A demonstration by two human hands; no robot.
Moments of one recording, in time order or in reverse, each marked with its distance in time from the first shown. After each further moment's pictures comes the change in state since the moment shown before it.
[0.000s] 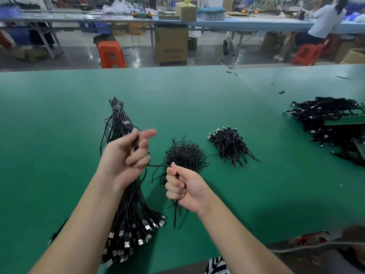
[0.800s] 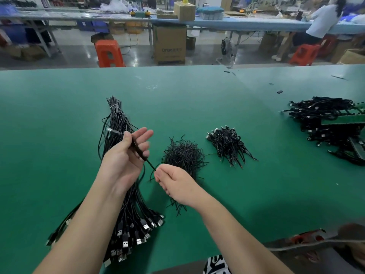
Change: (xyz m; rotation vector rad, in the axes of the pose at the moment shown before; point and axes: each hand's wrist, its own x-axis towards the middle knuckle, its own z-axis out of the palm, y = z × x) left_hand 0.007 -0.017 0.000 0.014 0.267 0.158; right_hand -0.003 -0.001 0.021 -1.131 0.197 -0.205
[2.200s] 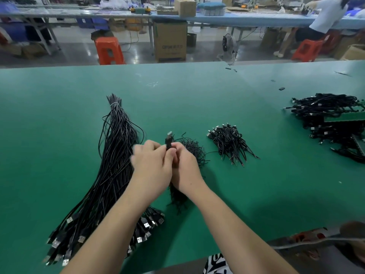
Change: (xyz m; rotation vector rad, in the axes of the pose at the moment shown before) left_hand -0.038 -0.029 0.039 1.609 0.053 0.408; right_hand 0.018 -0.003 -0.008 -0.106 0.415 -0.144
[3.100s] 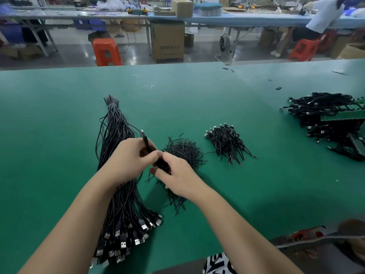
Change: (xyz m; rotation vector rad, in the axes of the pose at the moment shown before) left_hand 0.039 -0.042 -0.027 -0.066 -0.166 0.128; right_hand -0.003 -0.005 -0.010 -0.139 -0.310 0.005
